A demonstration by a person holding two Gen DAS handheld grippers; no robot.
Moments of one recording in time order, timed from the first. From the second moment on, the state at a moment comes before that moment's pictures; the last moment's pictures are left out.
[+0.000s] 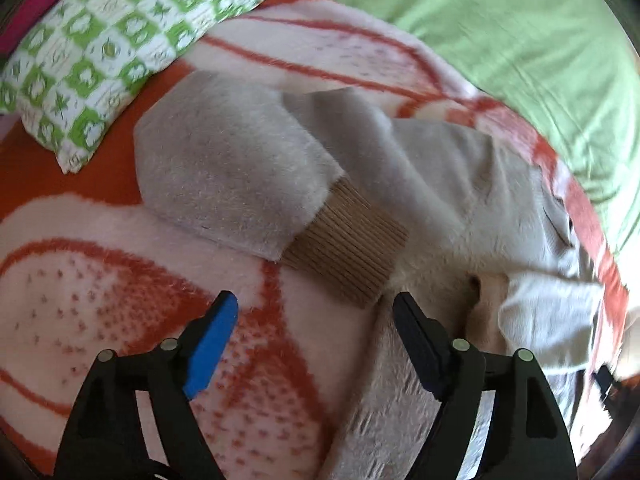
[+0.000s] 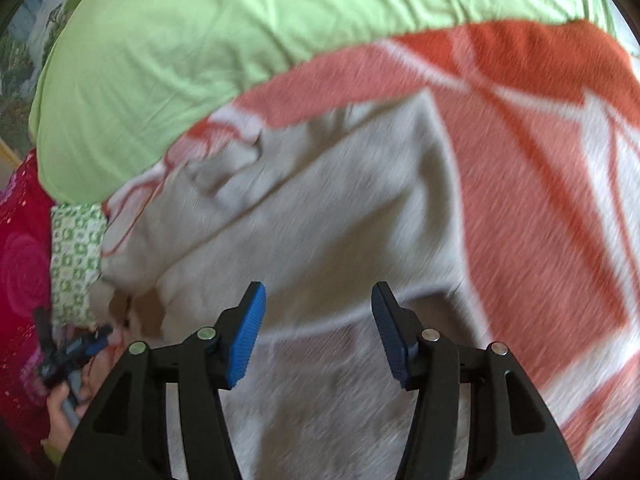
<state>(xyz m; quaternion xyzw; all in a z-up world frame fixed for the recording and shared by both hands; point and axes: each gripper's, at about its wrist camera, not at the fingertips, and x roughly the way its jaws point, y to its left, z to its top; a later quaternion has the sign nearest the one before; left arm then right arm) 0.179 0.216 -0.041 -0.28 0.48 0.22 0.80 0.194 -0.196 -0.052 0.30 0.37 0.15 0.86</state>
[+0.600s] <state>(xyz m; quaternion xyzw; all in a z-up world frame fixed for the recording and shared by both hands) 0.203 0.172 -0.002 -0.34 0.40 0.15 0.83 0.171 -0.174 -0.063 0.28 0.40 0.16 0.86</state>
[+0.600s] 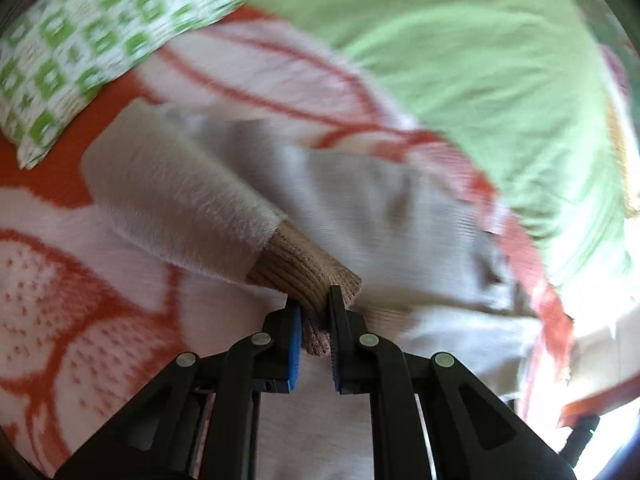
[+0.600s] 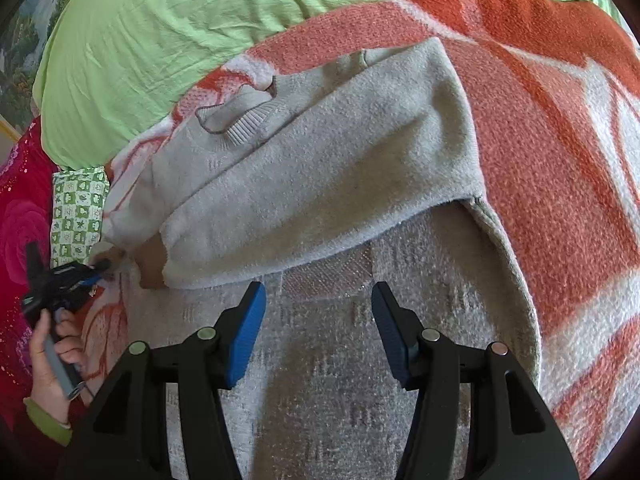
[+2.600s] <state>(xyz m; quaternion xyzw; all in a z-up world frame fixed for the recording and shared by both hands) 0.233 0.177 -0.068 -0.26 0.47 0.22 0.81 0.217 -0.228 -0.045 0.29 0.34 0.16 0.88</state>
